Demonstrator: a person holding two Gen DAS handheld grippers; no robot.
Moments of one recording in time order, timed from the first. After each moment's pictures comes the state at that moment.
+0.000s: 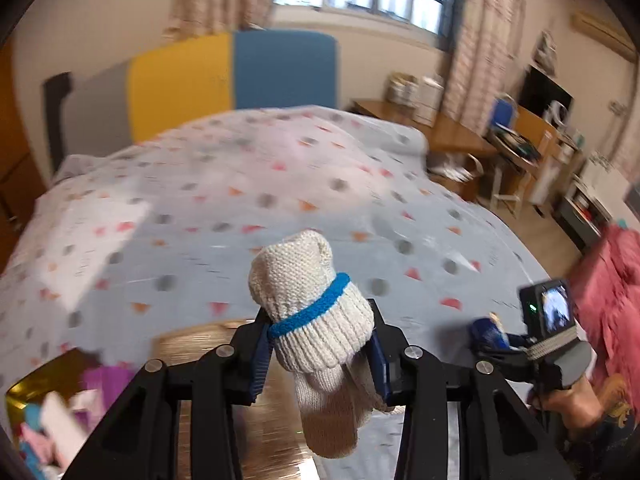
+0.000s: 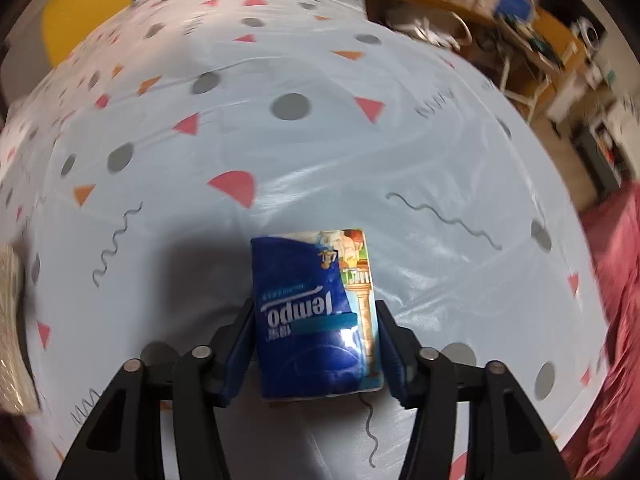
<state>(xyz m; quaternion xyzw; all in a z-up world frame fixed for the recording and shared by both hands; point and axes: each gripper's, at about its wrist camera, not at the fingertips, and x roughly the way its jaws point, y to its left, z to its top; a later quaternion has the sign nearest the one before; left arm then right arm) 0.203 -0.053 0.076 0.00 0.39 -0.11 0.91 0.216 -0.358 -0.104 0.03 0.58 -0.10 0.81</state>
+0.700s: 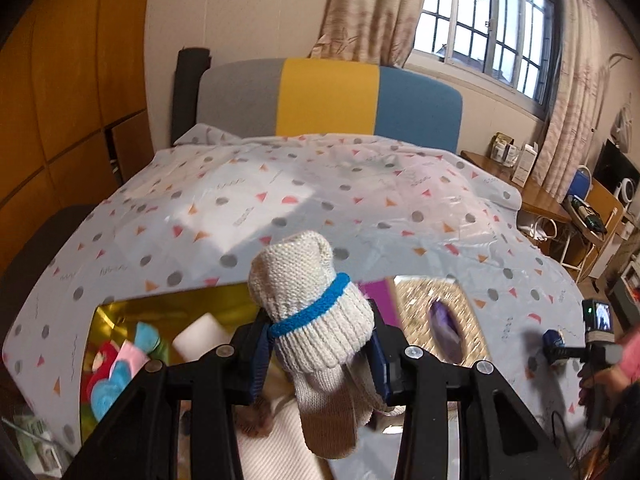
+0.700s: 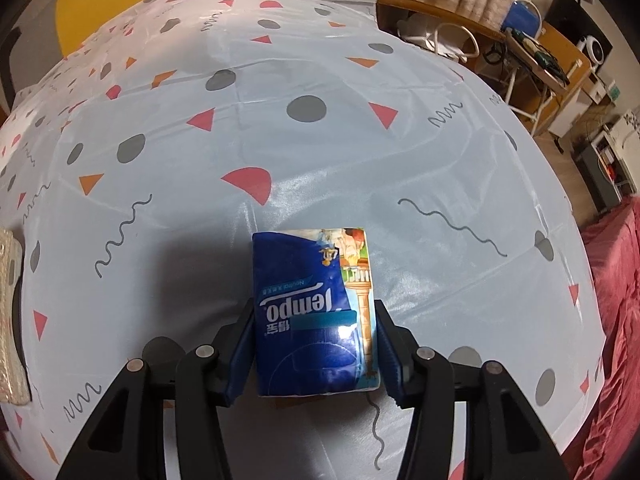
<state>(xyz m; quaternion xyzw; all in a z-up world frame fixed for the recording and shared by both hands) 0.090 0.133 0.071 -0.07 0.35 0.04 0.93 0.210 -0.349 -0.109 0.03 0.57 -0.10 0.81</state>
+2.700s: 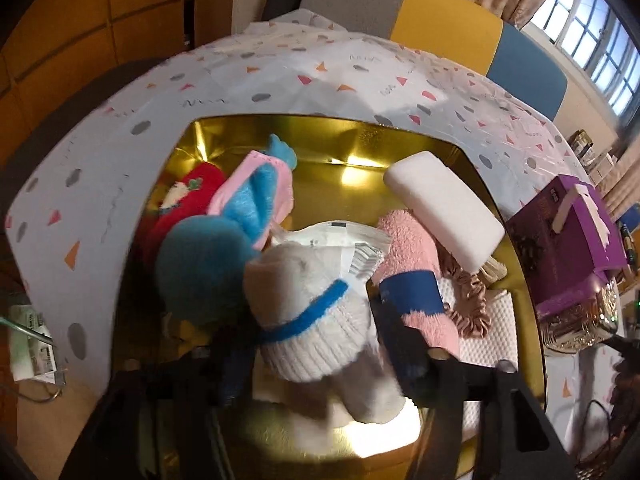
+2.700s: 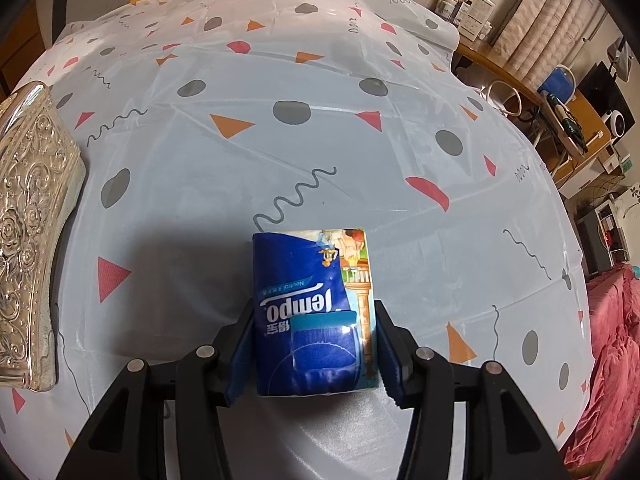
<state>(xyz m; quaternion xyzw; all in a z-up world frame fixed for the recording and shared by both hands) 0.032 0.276 -0.056 -0.17 0.47 0.13 0.86 0.188 -0.204 -0.102 -0.08 0.56 -0.05 0.83</state>
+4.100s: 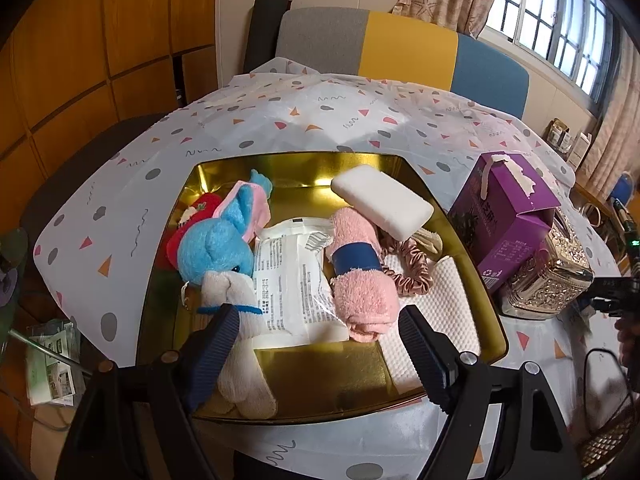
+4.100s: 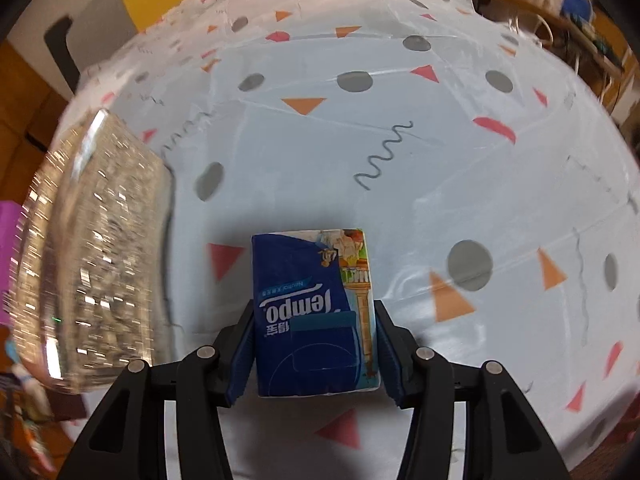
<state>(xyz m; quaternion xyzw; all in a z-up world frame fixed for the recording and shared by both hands) -0.022 0.228 -0.025 -0.10 0.41 0.13 0.90 0.176 -0.203 -0.089 0.10 0.59 0.03 0.80</state>
